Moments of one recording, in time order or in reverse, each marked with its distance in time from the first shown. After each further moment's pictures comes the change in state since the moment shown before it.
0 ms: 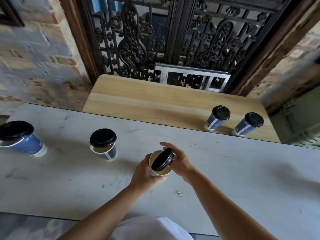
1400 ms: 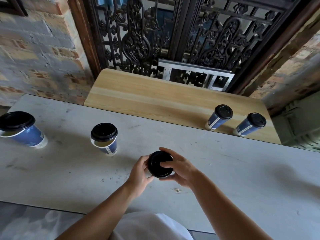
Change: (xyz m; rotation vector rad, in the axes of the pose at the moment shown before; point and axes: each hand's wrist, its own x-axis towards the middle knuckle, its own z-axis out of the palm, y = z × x) left_hand -0.004 -0.003 0.003 -0.952 -0.057 -0.469; right_hand -0.008 0.012 0.001 0.465 -0.208 0.339
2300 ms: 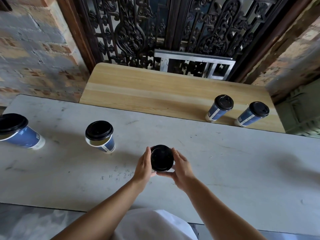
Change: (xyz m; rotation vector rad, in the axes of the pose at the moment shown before) left_hand 0.017 -0.011 0.017 0.293 0.108 0.174; right_hand 0.014 0.036 -0.005 0.273 0.212 -0.136
